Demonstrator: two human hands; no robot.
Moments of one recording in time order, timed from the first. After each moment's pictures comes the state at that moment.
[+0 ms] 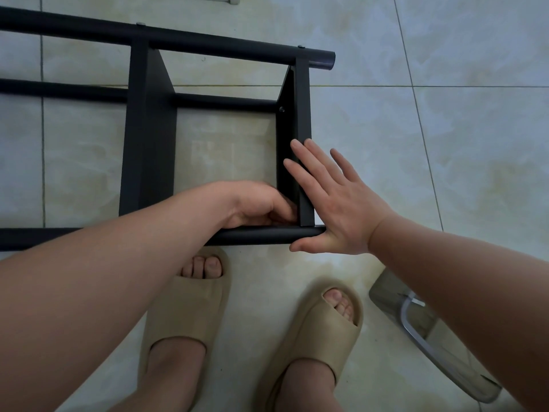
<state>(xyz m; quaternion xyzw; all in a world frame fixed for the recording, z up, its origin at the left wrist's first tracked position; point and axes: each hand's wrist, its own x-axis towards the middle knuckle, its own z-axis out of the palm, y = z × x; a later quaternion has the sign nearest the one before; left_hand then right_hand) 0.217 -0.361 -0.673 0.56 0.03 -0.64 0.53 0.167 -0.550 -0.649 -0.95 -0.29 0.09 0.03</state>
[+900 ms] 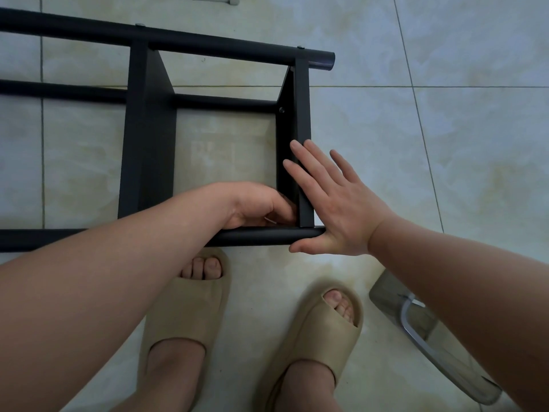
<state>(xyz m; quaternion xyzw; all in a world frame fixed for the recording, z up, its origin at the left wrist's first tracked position) 0.217 -0.361 -0.683 0.56 0.03 -0.64 0.53 0.167 -0.551 -0.650 -0.95 -0.29 0.09 0.02</state>
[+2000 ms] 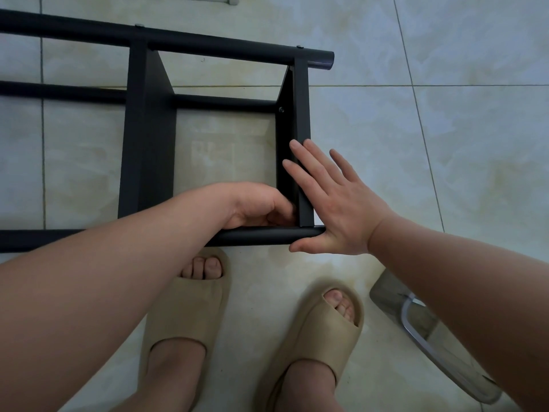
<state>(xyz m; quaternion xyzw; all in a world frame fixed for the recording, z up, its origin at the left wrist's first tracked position) 0.219 -0.363 -0.681 0.55 0.05 -0.65 0.52 0.167 -0.551 -0.649 -0.95 -0.29 0.09 0.03</state>
